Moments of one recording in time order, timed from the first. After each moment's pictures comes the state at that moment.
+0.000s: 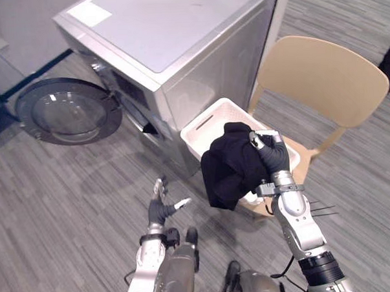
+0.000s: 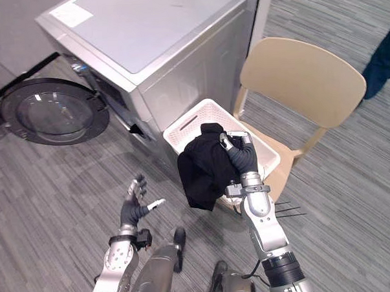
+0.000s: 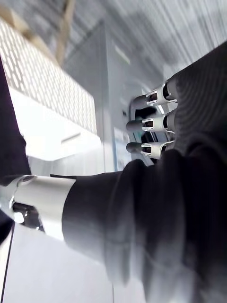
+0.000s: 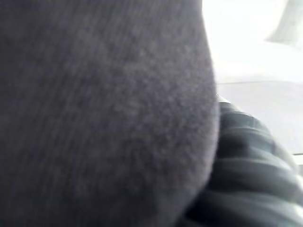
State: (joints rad) left arm 0.12 0.07 -0.16 0.07 -0.04 -0.29 0.18; right arm -0.13 -0.15 0.20 -0.11 0.16 -0.19 -0.15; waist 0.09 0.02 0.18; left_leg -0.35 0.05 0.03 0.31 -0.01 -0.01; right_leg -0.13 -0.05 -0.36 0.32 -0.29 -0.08
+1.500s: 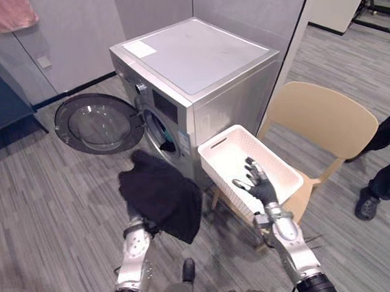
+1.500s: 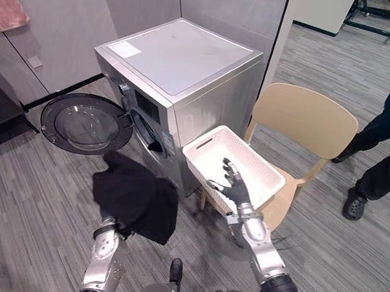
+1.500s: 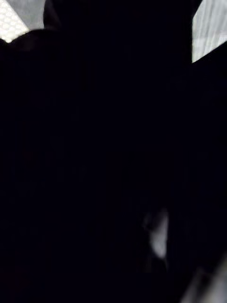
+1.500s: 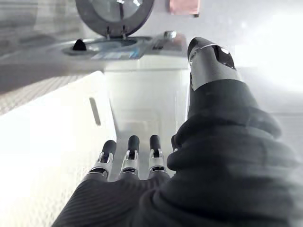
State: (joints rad) left arm 0.08 0.10 0.01 0.31 -0.31 -0.28 0.27; right arm 0.05 -0.15 0.16 0.17 0.09 -0.19 -0.06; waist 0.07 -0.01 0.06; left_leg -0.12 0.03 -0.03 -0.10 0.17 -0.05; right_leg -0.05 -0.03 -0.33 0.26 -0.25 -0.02
